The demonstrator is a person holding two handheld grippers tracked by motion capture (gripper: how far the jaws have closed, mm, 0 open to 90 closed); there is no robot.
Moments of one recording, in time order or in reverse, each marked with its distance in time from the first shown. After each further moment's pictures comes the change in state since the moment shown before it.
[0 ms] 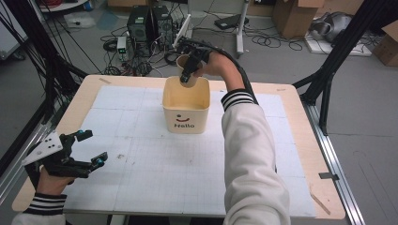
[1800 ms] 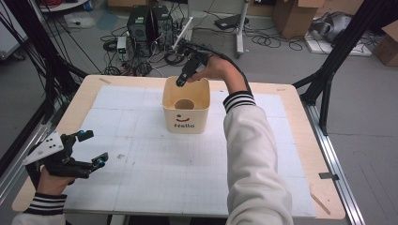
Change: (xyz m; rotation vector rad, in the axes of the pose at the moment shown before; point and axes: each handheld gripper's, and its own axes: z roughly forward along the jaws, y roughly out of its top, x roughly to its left) left arm 0.000 0.000 0.001 0.005 -0.011 -0.001; right arm 0.006 -0.006 -0.002 -0.078 0.042 -0.024
